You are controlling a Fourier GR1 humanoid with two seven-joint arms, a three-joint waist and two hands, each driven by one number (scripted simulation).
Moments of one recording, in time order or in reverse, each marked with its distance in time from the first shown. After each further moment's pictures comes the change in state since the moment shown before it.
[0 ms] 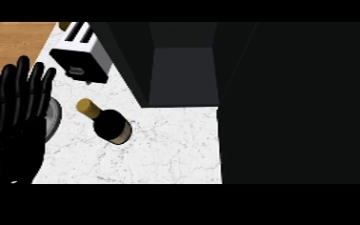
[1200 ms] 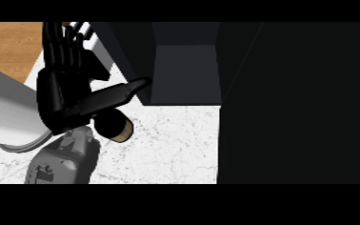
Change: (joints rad) left arm -0.358 -0.078 -0.084 0.288 -0.089 0.568 0.217; right arm 0.188 -0.052 0.019 -0.247 -0.262 0.187 0.247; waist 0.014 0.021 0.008
